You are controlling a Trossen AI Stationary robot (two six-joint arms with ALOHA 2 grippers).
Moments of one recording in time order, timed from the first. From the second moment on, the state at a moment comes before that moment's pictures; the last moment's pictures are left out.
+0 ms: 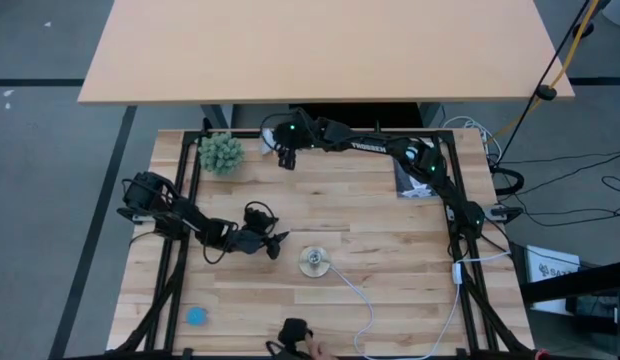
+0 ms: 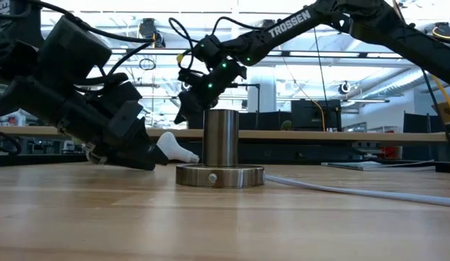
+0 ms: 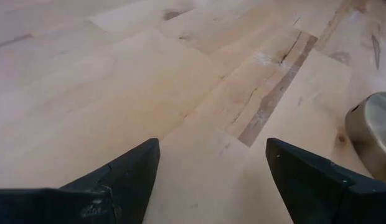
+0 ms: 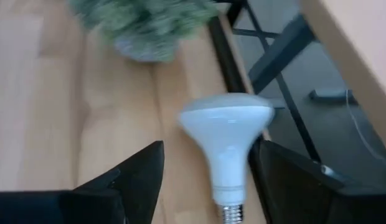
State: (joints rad) left arm -0.27 1.74 0.32 0.77 -0.62 -0.67; right arm -0.42 2.36 2.05 -0.32 0.02 -0.32
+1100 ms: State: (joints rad) left arm -0.17 1.74 0.32 0.96 -0.61 -0.68; right arm -0.48 2.21 1.82 -1.04 -0.02 0.04
